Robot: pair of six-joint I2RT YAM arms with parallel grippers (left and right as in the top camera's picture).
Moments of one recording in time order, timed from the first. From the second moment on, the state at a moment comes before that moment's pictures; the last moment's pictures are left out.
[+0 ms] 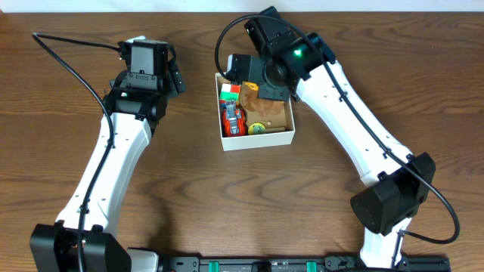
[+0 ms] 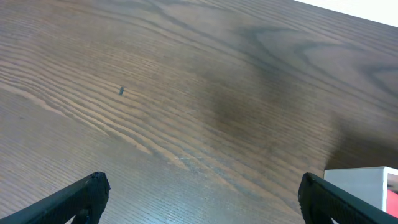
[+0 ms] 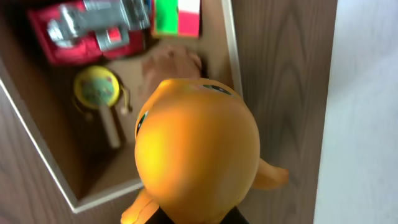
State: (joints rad) left arm -0.15 1.52 1.27 -0.62 -0.37 -0.39; right arm 0.57 2.00 2.03 -1.19 0.13 -0.90
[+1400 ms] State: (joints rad) left arm -0.15 1.52 1.27 -0.62 -0.37 -0.39; right arm 0.58 2.00 1.74 -1.05 0.04 -1.03
